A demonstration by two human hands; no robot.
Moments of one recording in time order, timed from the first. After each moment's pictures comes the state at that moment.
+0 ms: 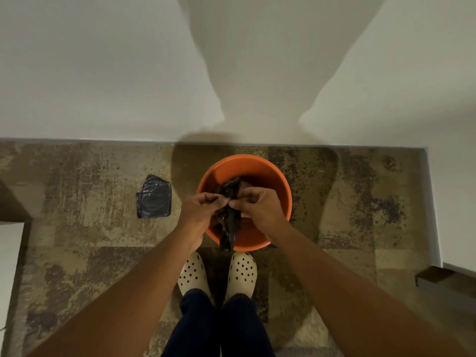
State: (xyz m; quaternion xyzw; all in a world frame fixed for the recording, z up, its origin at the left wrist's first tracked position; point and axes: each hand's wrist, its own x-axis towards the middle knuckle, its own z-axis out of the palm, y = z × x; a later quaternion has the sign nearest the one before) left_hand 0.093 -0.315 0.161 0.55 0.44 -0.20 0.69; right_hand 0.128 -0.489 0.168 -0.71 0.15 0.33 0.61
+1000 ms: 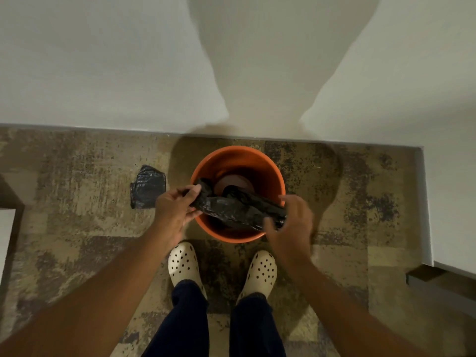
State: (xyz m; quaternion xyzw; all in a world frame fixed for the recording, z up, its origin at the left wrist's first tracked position) left_hand 0.070 -0.292 0.152 0.50 0.49 -0.12 0.70; right_hand 0.056 -0.561 0.172 -0.94 0.09 0.14 0.30
